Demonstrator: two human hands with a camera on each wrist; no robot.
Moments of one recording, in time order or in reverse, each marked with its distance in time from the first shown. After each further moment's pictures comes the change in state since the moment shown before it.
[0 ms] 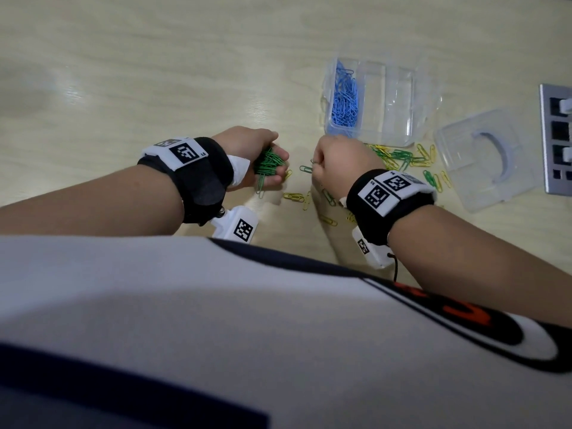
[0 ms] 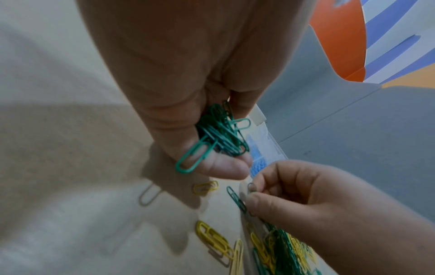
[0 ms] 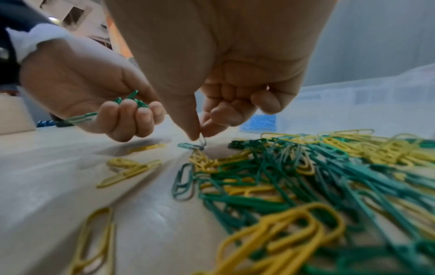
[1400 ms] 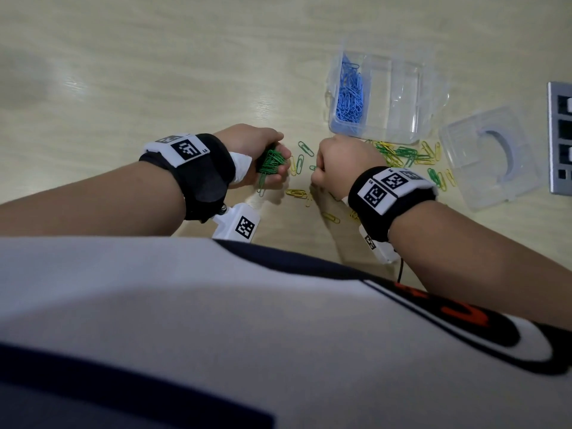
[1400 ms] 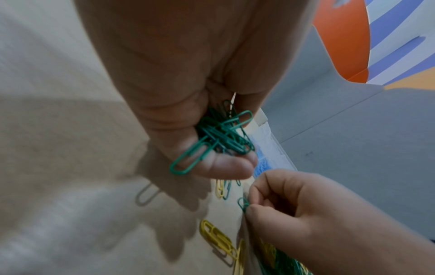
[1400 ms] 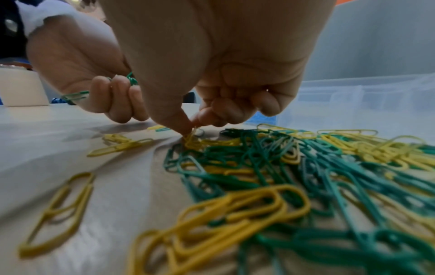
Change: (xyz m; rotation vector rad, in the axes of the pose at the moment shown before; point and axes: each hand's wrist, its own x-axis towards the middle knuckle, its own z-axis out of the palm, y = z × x) left_hand -0.003 -0.002 -0.003 0.037 -0.047 -0.040; right_hand 0.003 0.000 0.004 -0.114 -0.050 -0.051
